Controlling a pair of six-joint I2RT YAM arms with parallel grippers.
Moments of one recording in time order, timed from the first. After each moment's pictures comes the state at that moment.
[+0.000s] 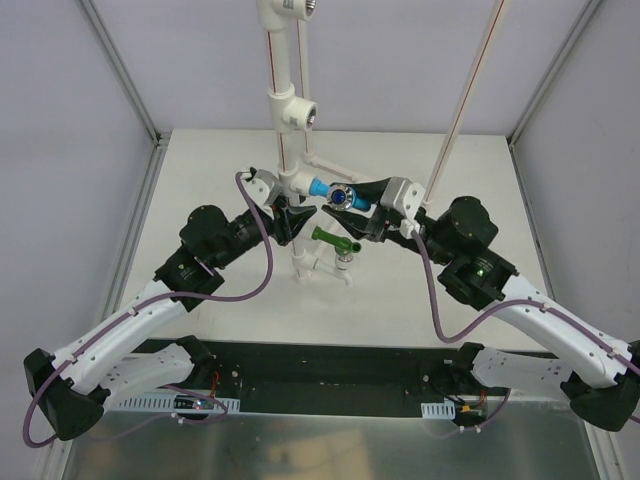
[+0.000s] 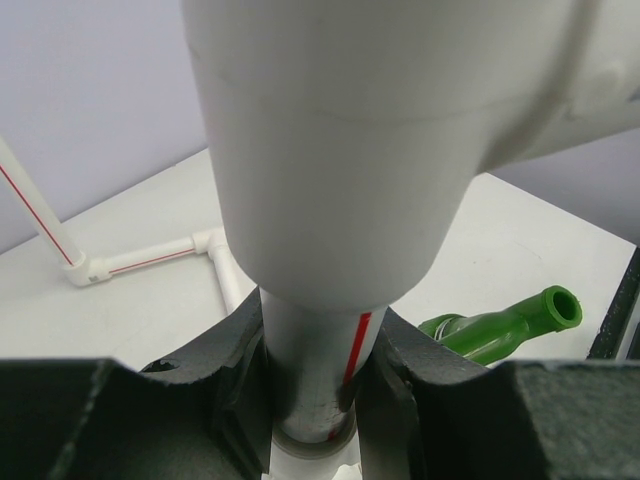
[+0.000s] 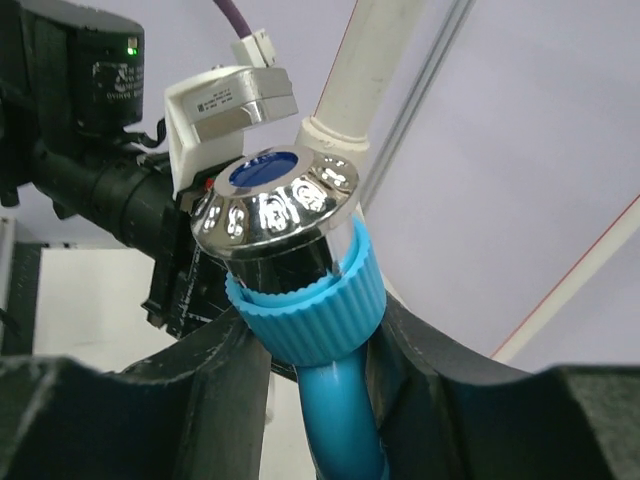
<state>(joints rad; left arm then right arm) -0.74 0.91 0.86 0.11 0.15 -0.09 0.94 1.01 1.10 0.15 -0.28 -0.35</state>
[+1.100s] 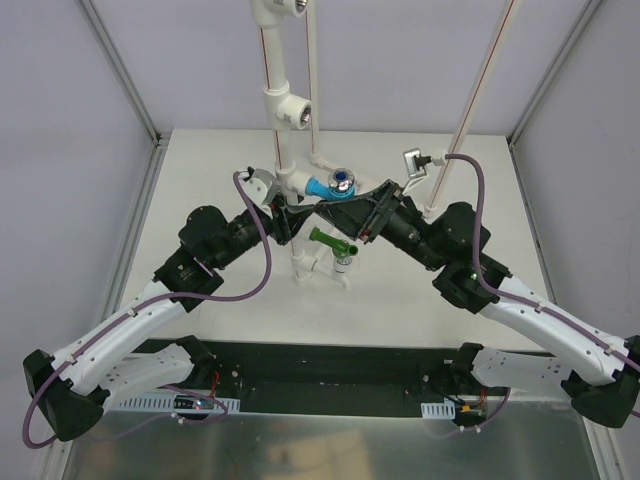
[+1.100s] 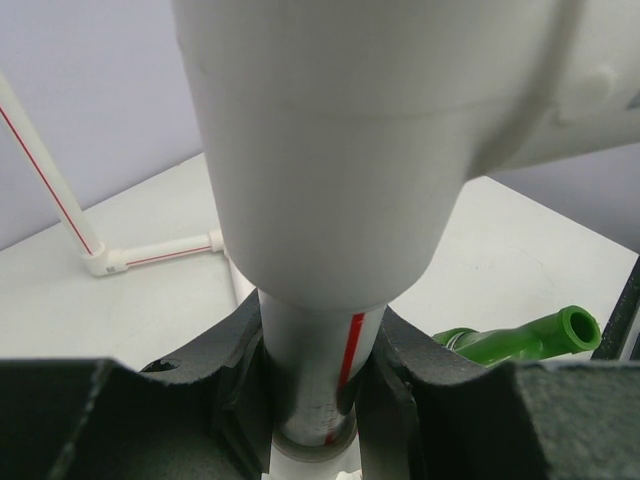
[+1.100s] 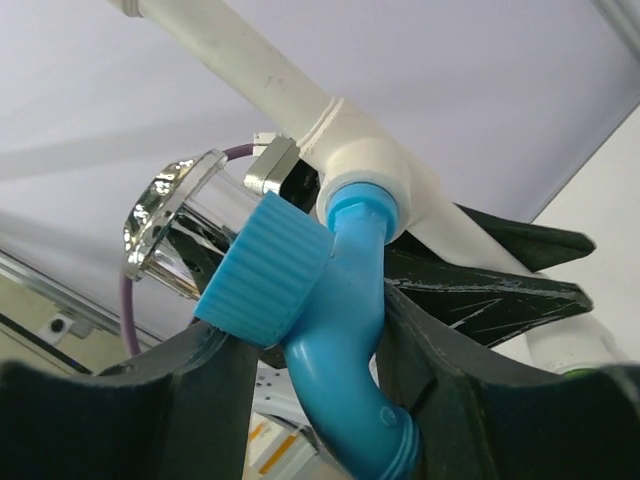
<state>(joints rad) -0.74 0.91 0.86 0.11 0.13 -0.10 0.97 1.01 1.06 0.21 -0.07 0.96</state>
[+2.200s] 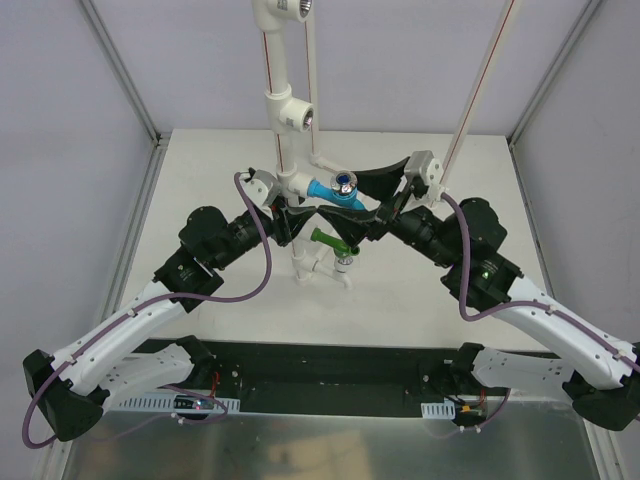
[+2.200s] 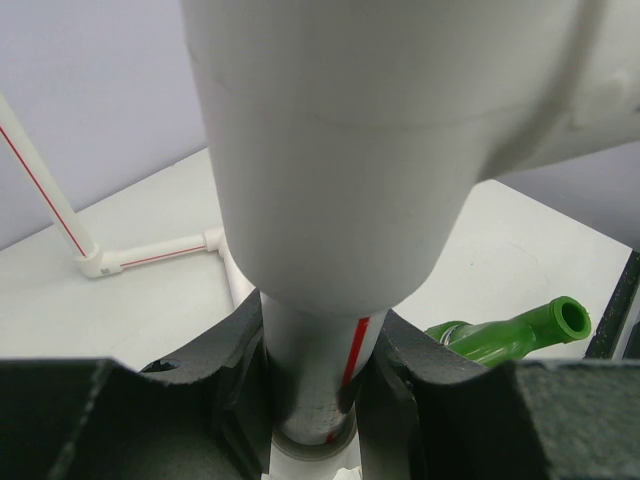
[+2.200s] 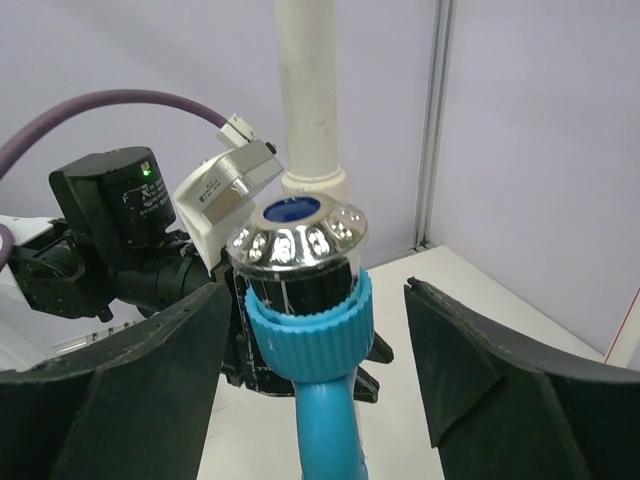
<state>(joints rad) -0.74 0.90 0.86 0.10 0.14 -0.10 0.97 0.99 1.11 0.20 -0.13 0.09</state>
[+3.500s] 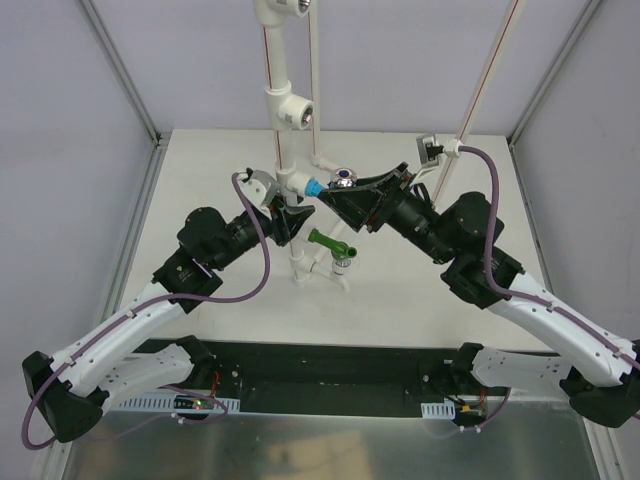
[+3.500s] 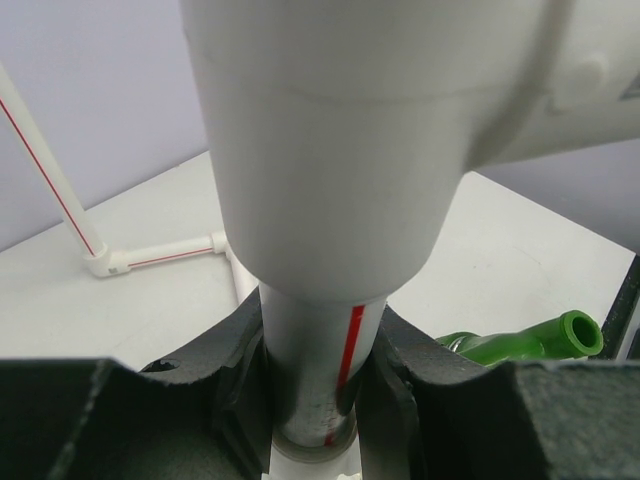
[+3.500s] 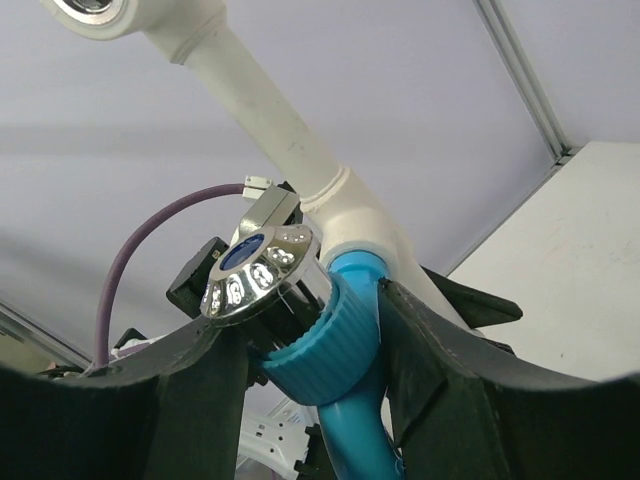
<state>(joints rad) -0.74 0.90 0.86 0.11 0.14 -0.10 0.96 1.02 1.18 0.12 -0.01 0.70</state>
